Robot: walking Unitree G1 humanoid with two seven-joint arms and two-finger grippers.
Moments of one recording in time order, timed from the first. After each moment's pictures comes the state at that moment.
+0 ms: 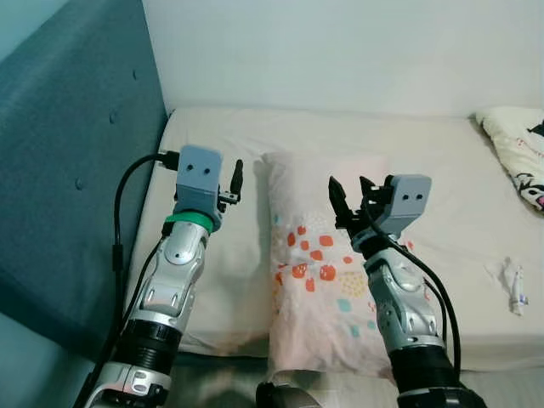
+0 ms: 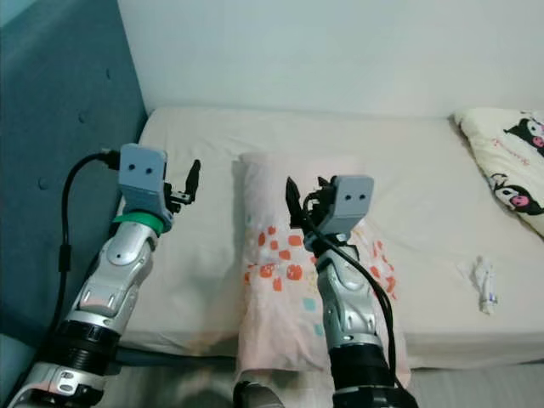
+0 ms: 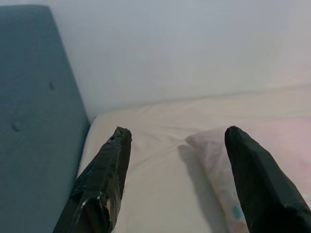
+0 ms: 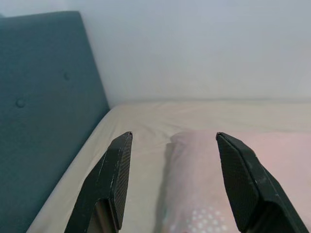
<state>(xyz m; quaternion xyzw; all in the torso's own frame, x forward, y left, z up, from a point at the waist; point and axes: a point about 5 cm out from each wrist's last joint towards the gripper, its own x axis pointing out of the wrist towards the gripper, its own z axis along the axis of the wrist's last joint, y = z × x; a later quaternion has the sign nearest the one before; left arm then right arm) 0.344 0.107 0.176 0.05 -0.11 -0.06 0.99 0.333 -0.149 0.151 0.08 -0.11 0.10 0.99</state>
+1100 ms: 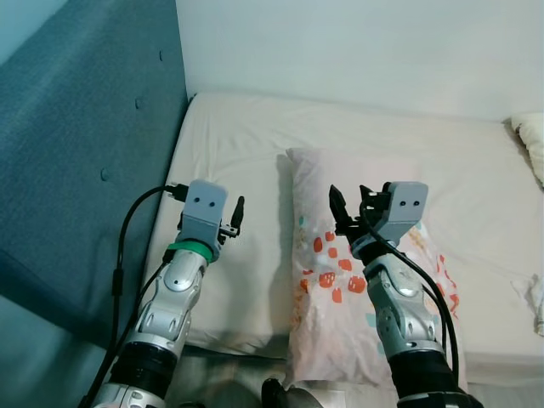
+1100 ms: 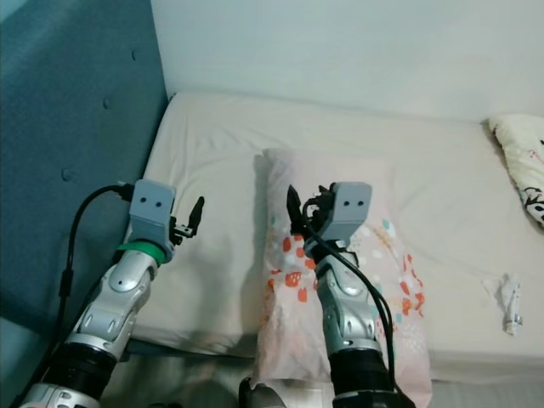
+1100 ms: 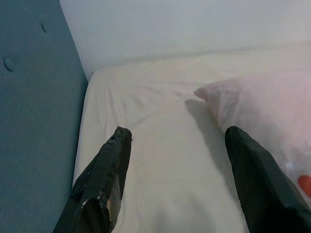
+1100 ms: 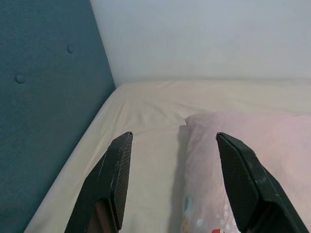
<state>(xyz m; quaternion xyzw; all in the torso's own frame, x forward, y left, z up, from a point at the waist) 0.330 0.102 0.134 0.06 -0.05 -0.10 0.99 0.331 -0.153 0.141 0.08 -0.09 0.09 0.99</state>
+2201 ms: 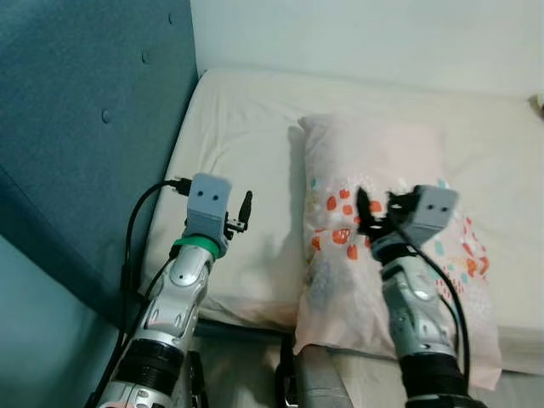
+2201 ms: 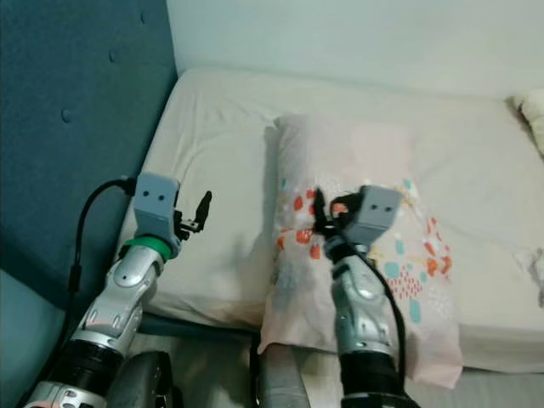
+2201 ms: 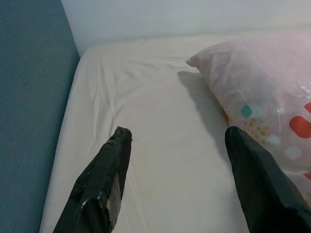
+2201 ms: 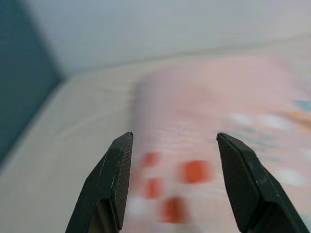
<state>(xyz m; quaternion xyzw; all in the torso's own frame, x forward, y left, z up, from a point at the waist) 0.332 0.090 0.145 0.03 -0.05 -0.12 0.99 0.322 -0.210 0.139 0.10 -0.09 -0.06 0.99</state>
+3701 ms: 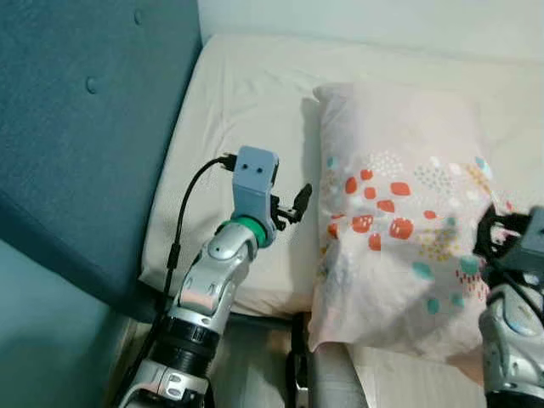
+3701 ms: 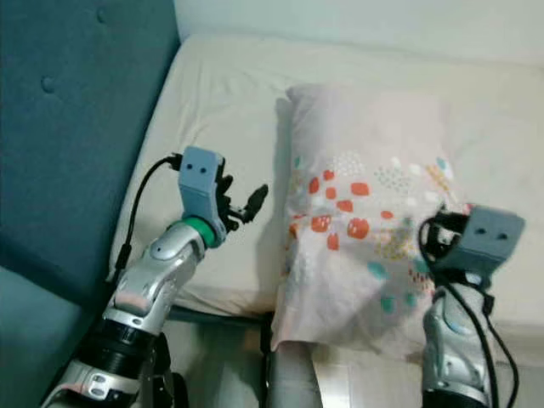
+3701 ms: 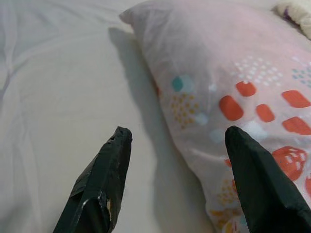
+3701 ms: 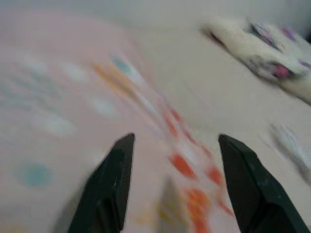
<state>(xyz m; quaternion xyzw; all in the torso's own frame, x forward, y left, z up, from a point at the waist) 0.331 0.031 0.173 -0.07 0.02 -0.25 0.97 0.270 -0.324 0.133 -0.06 -0.03 -0.32 0.95</state>
